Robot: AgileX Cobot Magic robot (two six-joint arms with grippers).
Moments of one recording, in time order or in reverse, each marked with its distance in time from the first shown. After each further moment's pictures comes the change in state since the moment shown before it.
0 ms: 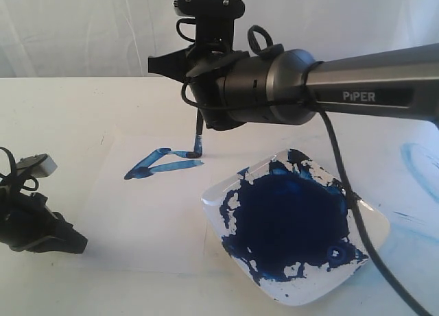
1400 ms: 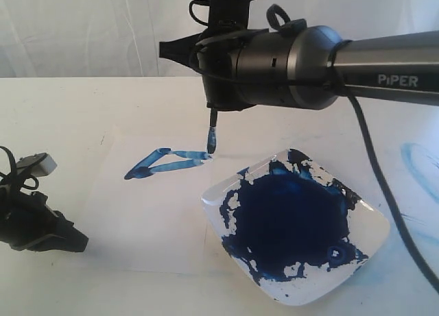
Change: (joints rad) left arm 0.000 0.000 0.000 -0.015 0.000 0.000; right arm 0.002 -0.082 -0.002 0.177 -0.063 -0.166
